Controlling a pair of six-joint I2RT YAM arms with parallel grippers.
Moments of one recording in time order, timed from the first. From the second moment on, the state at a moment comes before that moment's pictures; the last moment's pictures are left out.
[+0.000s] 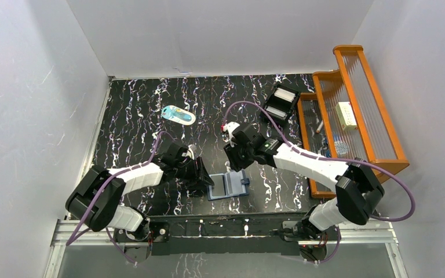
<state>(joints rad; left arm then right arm) -0.58 1.39 0.50 -0.08 0.48 -0.88 0.87 1.43 0.97 -0.47 -0.04 0.25</state>
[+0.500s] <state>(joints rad) -0.58 1.42 0.50 -0.07 0.47 -0.90 0.87 1.54 1.04 -0.71 -0.11 -0.23</state>
